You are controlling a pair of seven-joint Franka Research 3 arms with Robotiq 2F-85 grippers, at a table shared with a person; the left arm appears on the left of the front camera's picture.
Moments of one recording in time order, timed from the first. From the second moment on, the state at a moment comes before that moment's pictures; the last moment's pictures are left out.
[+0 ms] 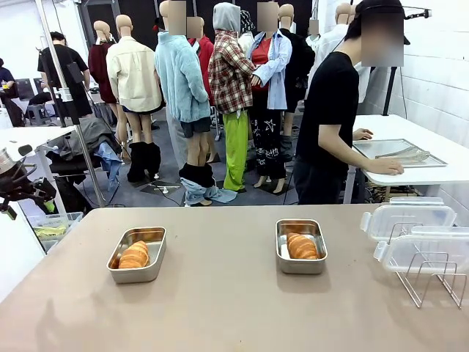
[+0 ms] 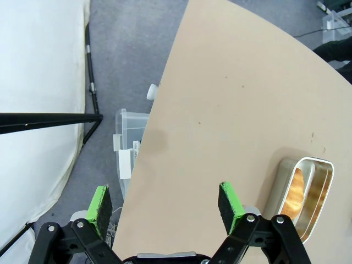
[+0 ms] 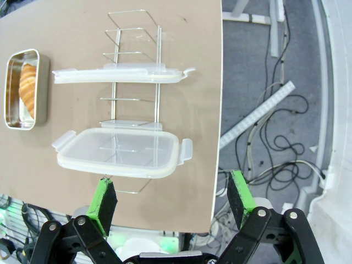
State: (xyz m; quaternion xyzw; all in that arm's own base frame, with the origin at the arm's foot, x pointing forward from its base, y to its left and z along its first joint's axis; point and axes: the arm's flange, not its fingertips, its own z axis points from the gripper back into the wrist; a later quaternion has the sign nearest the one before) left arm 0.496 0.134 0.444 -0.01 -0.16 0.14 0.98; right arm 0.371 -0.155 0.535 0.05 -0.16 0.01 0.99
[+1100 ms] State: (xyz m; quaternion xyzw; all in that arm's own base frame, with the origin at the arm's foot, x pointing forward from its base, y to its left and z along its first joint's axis) left arm 0.496 0.134 0.444 -0.01 -0.16 0.14 0.98; right arm 0.371 -0.155 0.535 0.05 -0.16 0.01 0.99
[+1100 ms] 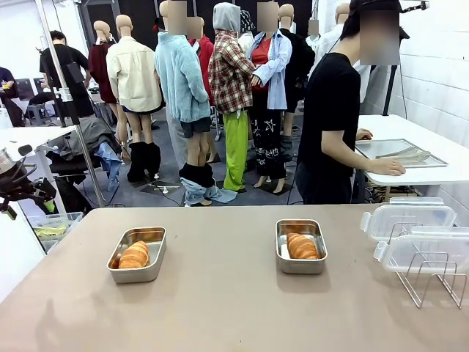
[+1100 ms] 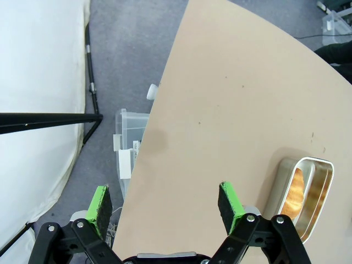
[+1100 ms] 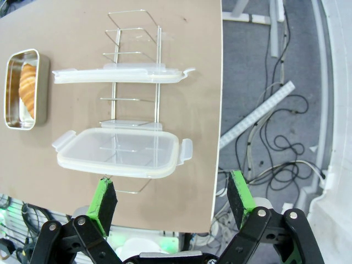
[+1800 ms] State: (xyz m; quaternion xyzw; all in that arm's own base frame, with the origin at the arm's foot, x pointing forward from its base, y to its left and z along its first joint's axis) left arm 0.496 0.134 0.444 -0.01 -0.16 0.14 0.98; right arm 0.371 -0.155 0.535 0.05 -0.16 0.01 0.99
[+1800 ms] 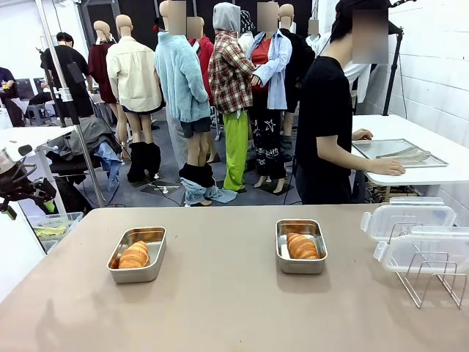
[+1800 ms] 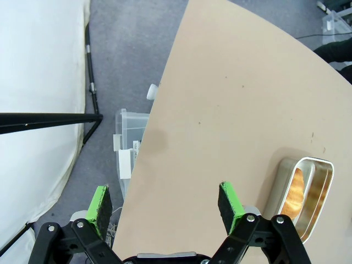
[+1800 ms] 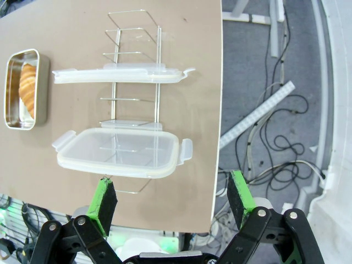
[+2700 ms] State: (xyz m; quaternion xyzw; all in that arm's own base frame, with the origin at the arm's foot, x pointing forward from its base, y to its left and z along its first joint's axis) left arm 0.496 0.134 0.444 -0.01 -0.16 0.14 0.98; right arm 0.371 -0.155 0.535 0.05 -0.16 0.01 0.99
